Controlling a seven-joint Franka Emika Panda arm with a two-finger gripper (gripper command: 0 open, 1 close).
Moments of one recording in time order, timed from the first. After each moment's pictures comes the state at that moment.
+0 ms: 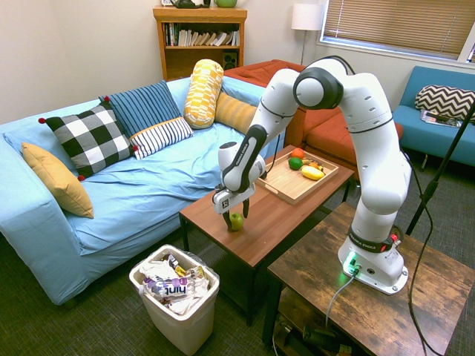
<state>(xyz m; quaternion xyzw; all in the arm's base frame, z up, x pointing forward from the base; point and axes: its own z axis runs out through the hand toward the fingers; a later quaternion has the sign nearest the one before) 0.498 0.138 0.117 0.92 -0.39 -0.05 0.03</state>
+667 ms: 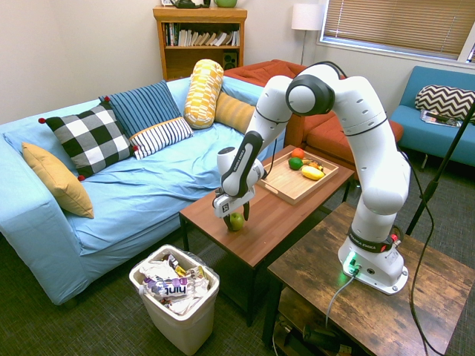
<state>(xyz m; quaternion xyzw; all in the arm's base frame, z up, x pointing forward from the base) 0.502 0.135 0.100 0.92 -0.39 -0.06 0.04</state>
